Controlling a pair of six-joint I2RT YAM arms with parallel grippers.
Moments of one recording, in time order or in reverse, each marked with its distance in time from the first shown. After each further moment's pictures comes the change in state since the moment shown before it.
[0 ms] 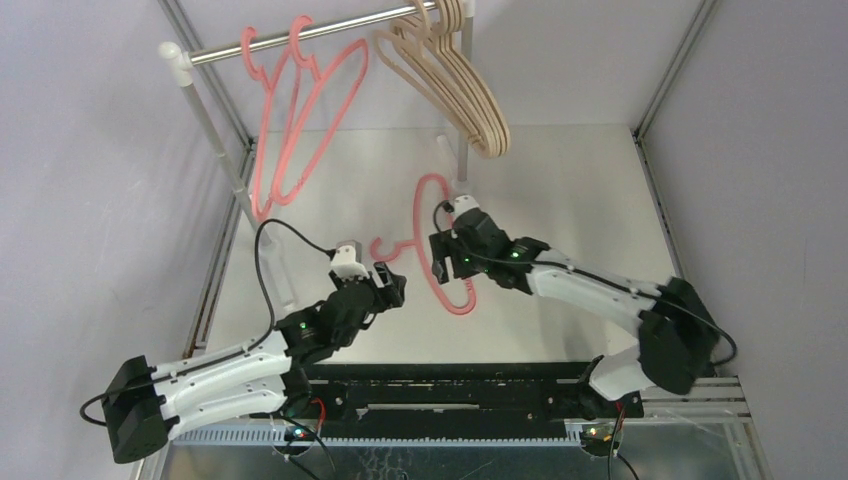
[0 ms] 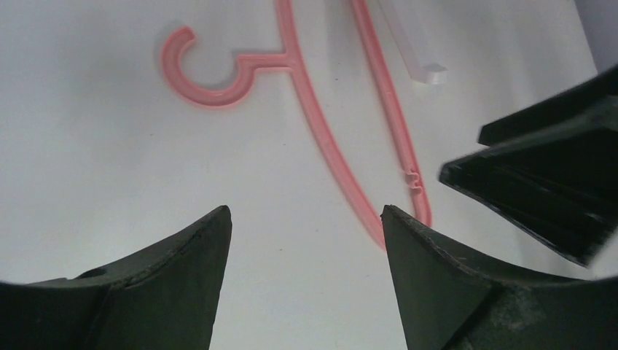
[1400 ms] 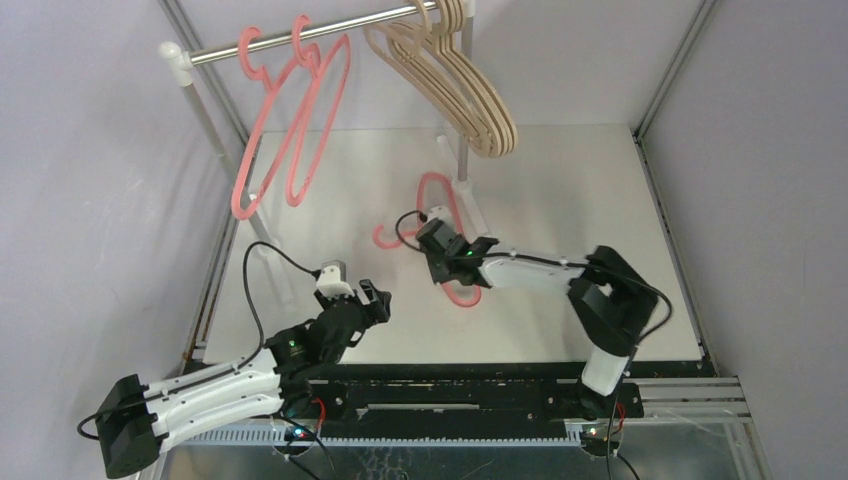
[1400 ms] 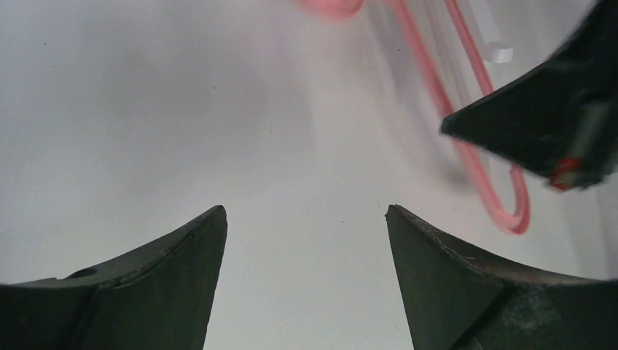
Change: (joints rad) left arm 0.000 -0.175 -0.193 -0.045 -0.050 -0.053; right arm 0.090 0.396 0.153 0.016 0.207 0.041
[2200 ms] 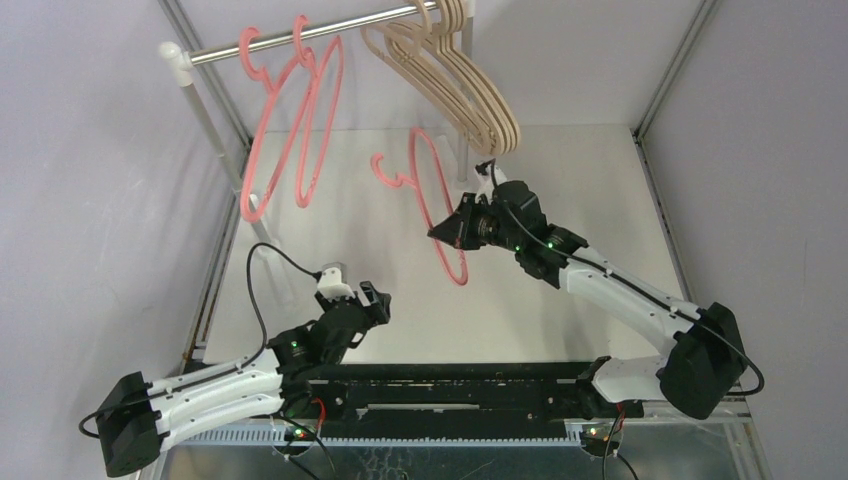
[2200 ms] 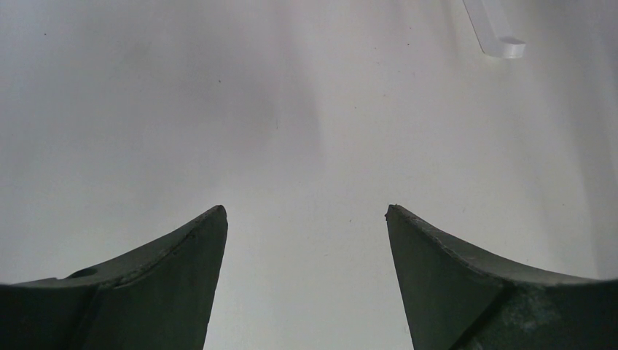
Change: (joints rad) left arm 0.000 0.013 -0.023 0.028 -0.005 -0.006; right arm -0.212 -0.515 -0.126 0.205 -0.540 0.283
